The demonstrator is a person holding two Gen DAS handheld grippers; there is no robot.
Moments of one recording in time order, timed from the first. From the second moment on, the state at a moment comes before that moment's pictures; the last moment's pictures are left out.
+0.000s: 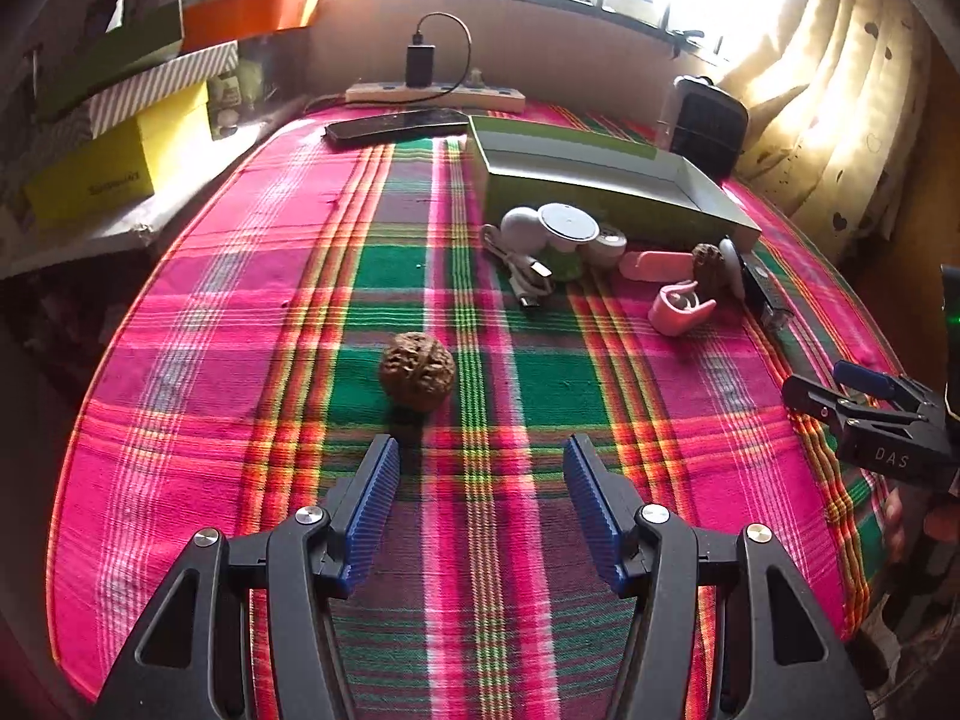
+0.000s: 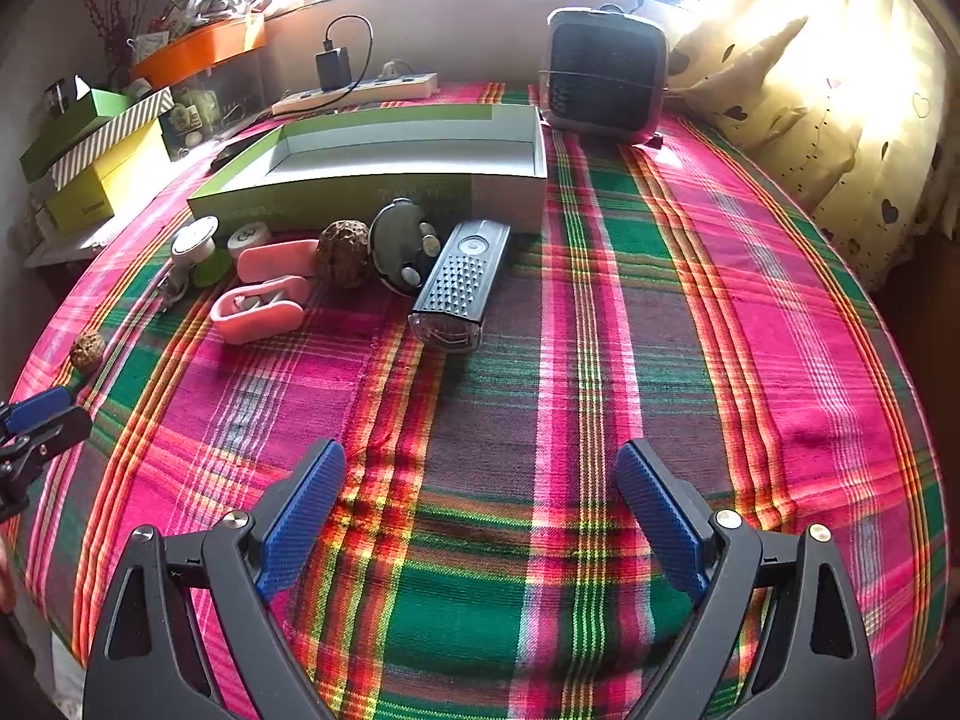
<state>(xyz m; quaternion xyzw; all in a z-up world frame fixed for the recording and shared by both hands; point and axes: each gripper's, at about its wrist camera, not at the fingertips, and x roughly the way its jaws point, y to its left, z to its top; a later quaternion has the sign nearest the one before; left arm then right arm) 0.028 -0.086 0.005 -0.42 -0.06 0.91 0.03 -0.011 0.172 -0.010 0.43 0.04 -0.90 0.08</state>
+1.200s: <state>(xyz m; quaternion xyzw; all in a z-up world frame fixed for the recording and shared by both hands) -0.017 -0.098 0.003 -0.42 -0.03 0.91 -0.02 -0.074 0.174 -0.006 0.45 0.04 -0.89 0.07</state>
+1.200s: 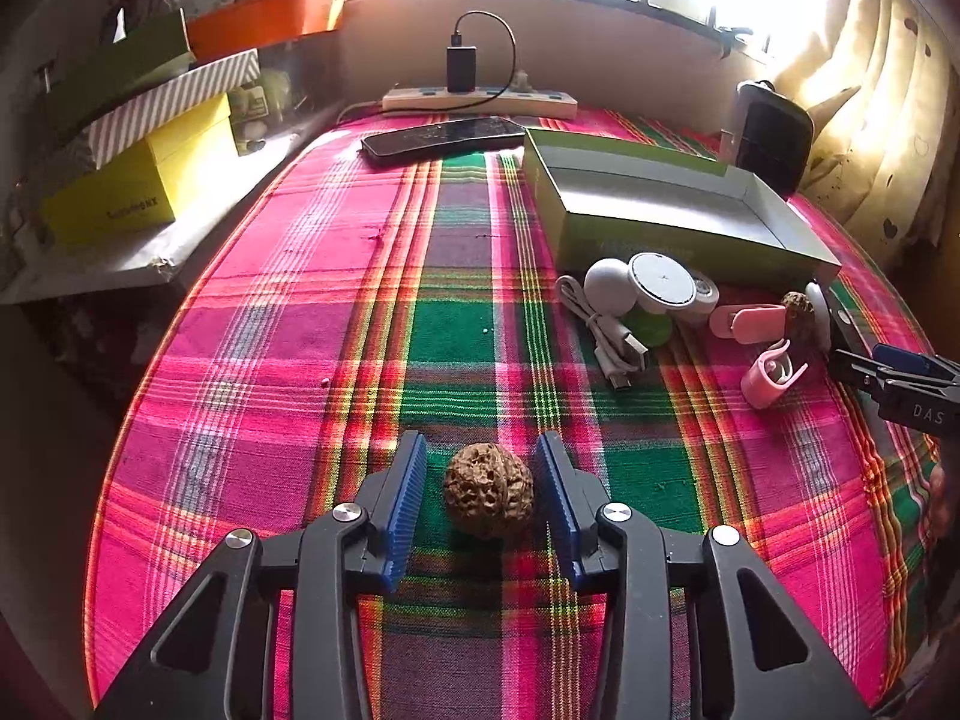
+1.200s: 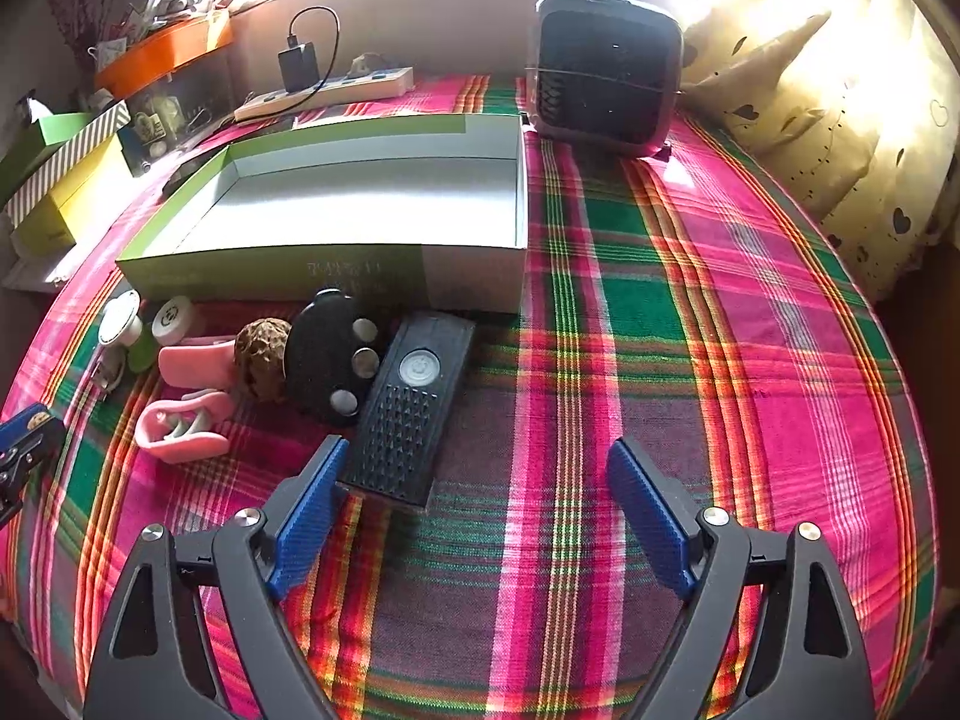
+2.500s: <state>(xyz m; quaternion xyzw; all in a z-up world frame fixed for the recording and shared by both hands) -0.026 -0.088 0.003 -0.42 -0.03 0.91 -0.01 -0.074 0.173 -0.002 0.43 0.04 -0.90 0.08</state>
